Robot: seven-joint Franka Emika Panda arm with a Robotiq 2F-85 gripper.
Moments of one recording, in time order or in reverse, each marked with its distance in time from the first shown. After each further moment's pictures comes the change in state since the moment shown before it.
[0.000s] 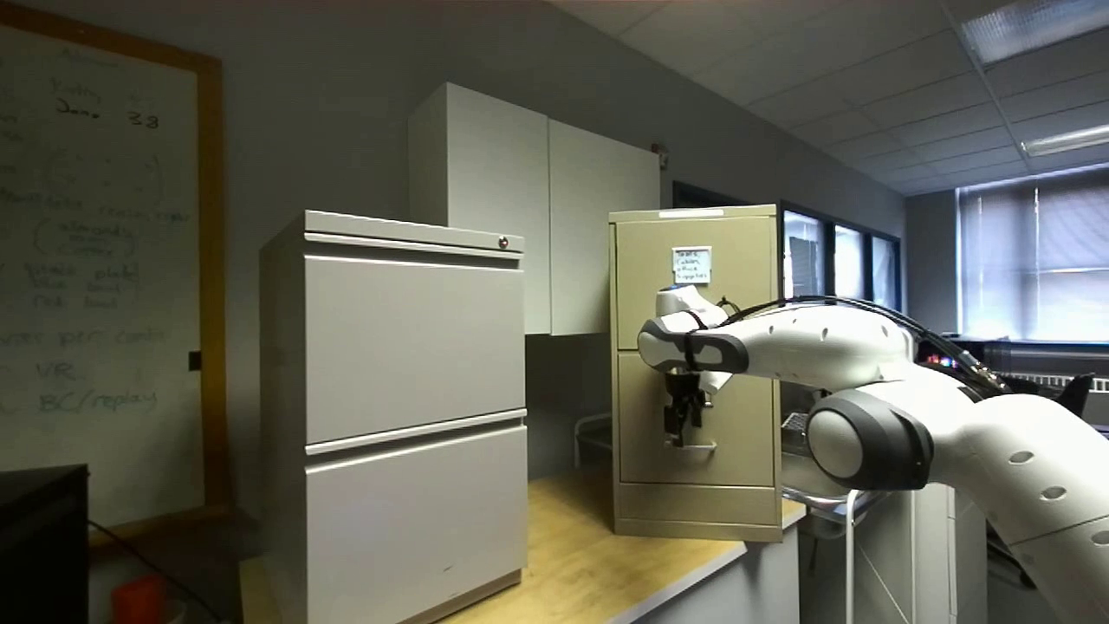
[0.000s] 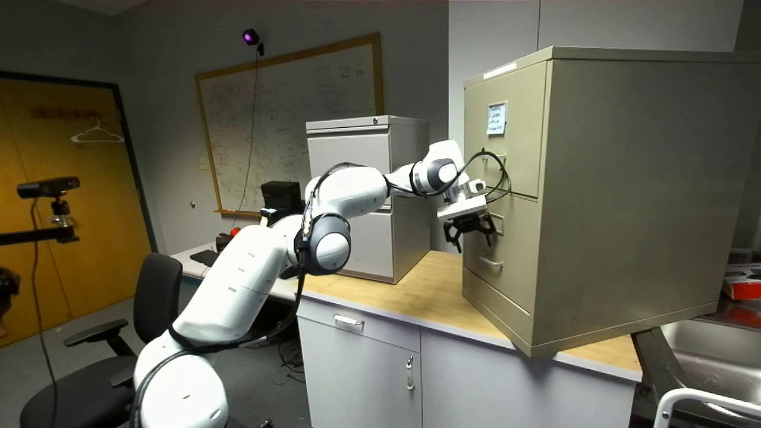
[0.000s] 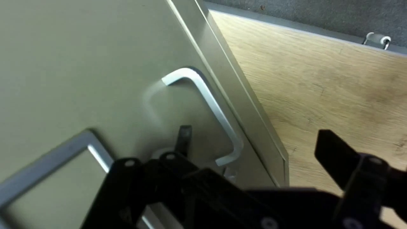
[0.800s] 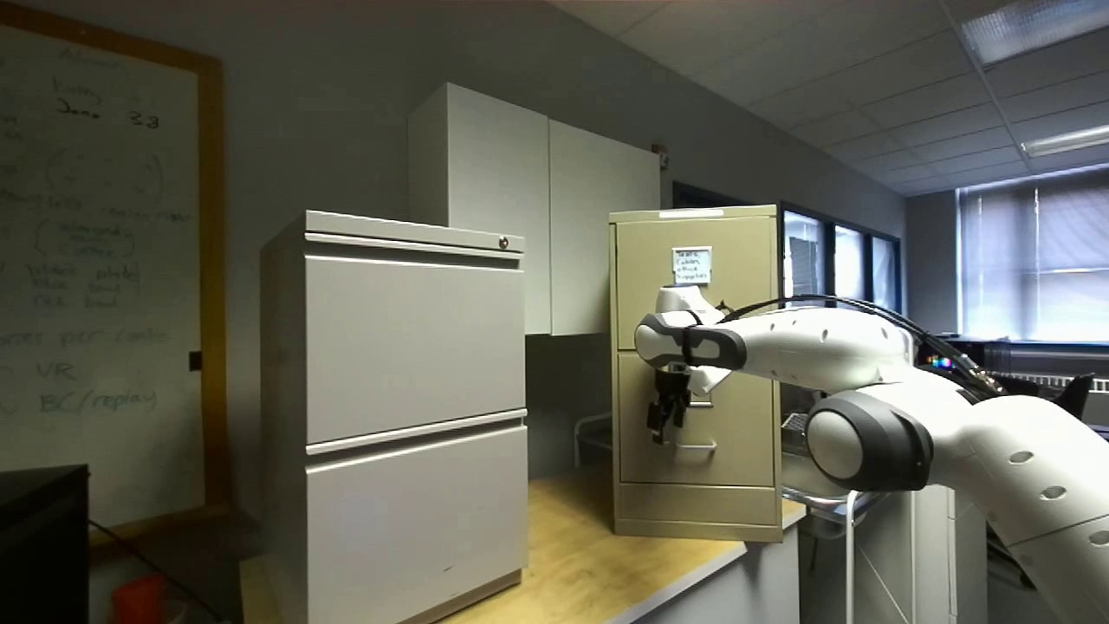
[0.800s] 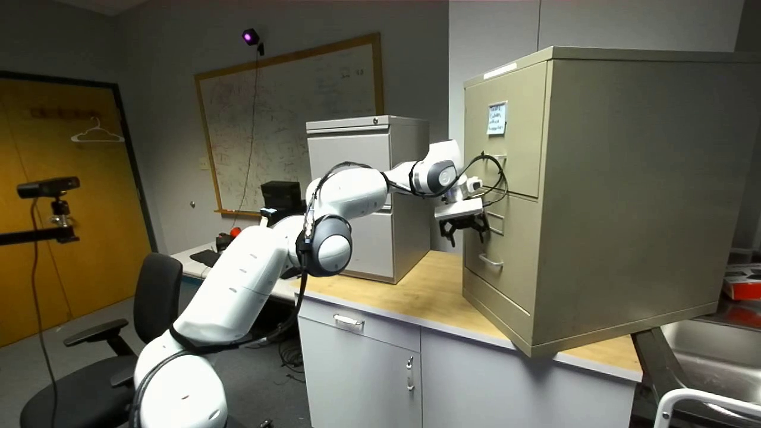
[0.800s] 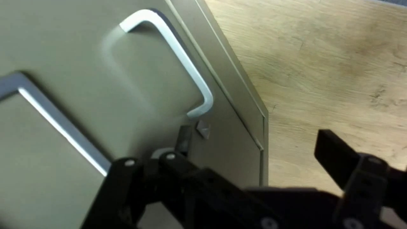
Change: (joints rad) arm -0.009 0.009 0.034 0.008 0.107 0.076 0.009
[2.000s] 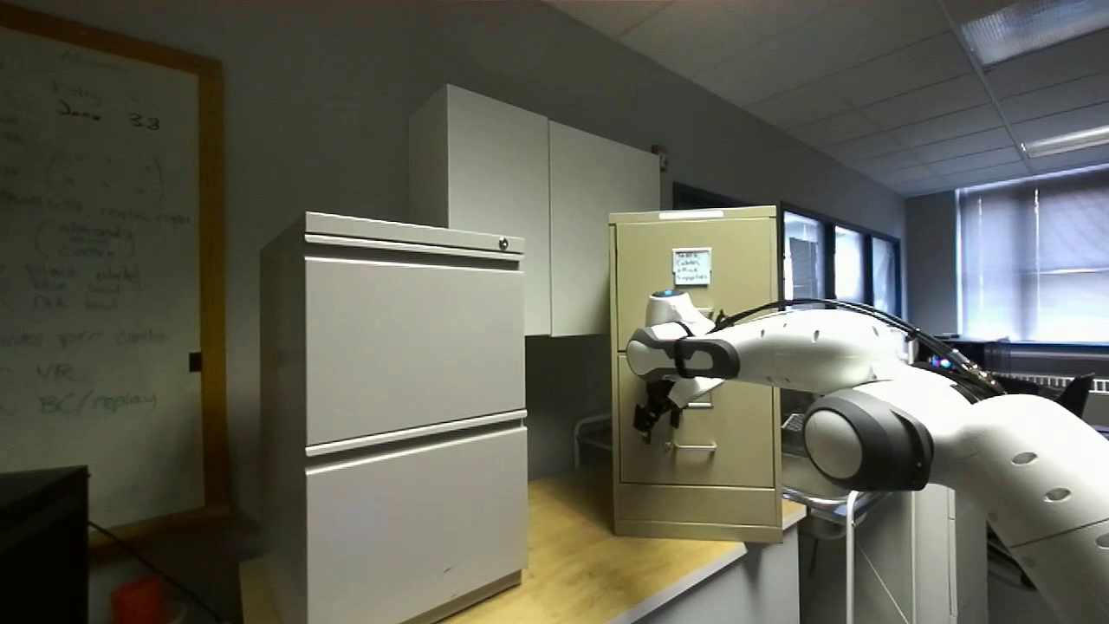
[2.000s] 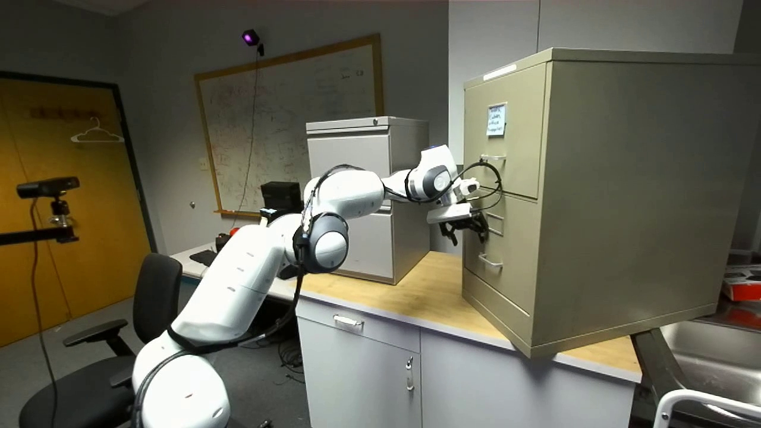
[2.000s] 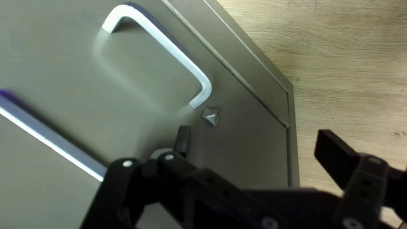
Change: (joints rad) arm 0.041 -0.020 -0.022 -0.077 -0.064 0.131 0.270
